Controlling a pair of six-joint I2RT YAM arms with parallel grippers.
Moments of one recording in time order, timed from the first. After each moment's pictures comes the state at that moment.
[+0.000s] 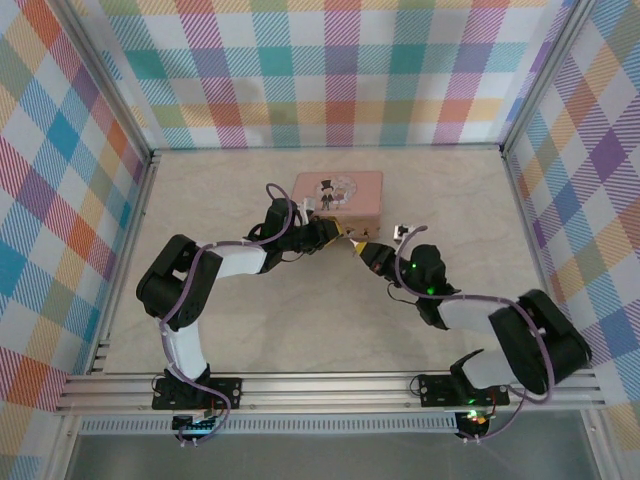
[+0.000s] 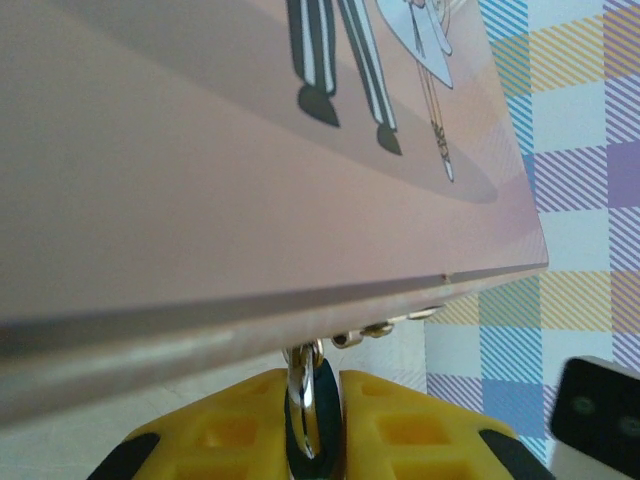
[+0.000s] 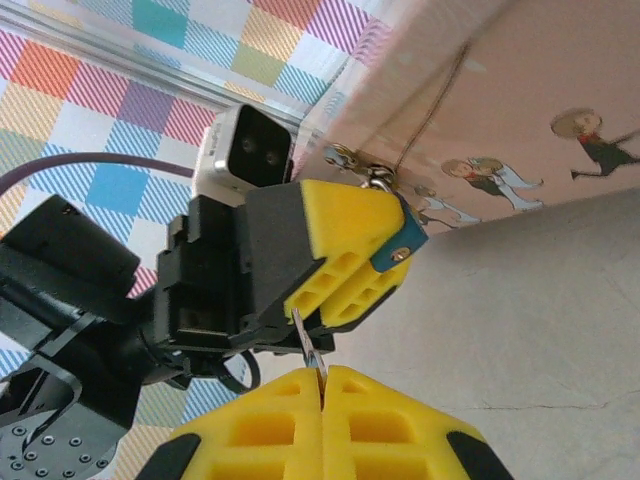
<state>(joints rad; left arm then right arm) -0.54 1.85 0.96 0.44 0.53 -1.05 0.52 1.40 0.33 0.89 -0.32 1.09</state>
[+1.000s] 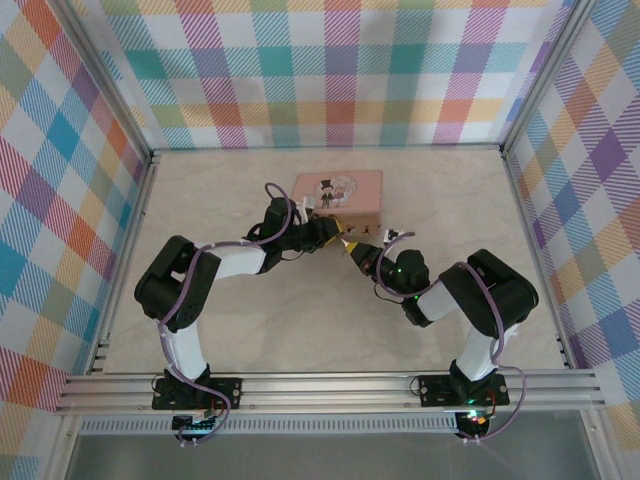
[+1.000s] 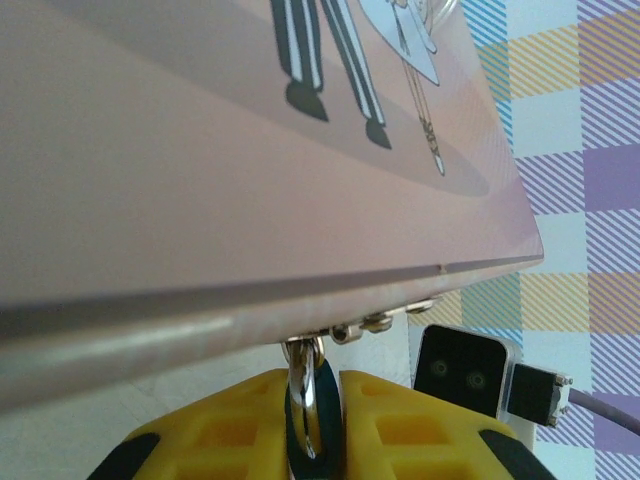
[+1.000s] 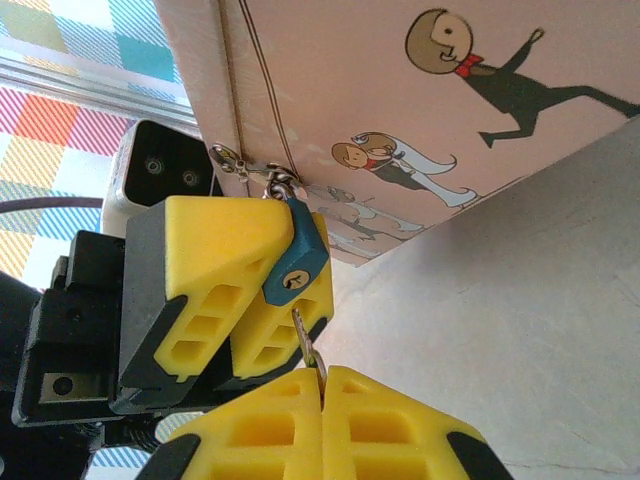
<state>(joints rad) -0.54 1.84 0.96 0.47 0.54 -1.07 0.57 1.75 0.37 1.26 -0.26 1.23</state>
